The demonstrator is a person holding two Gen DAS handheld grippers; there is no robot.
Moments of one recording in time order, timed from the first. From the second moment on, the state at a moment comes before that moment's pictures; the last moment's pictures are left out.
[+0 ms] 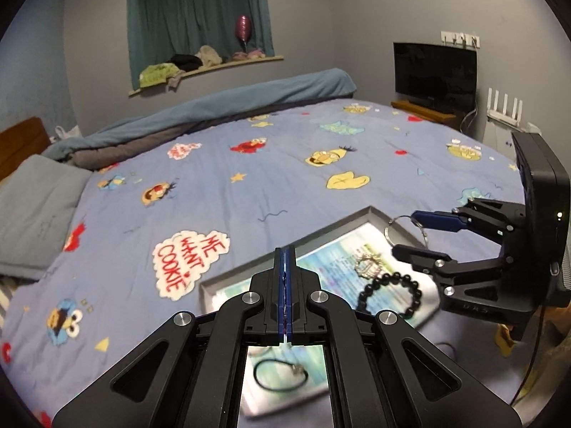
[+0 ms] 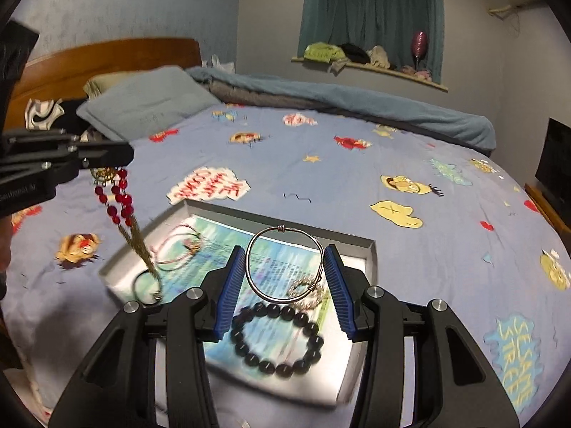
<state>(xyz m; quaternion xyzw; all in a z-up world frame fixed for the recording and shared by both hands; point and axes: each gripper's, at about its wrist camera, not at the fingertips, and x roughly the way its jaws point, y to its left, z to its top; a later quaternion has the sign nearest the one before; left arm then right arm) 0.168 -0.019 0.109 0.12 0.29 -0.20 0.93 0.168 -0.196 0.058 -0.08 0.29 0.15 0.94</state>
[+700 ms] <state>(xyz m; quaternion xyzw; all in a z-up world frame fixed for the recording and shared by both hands) 0.288 -0.039 0.006 0.16 0.41 -0.20 0.88 0.283 -0.176 -0.010 -0.12 0.47 0.14 0.86</state>
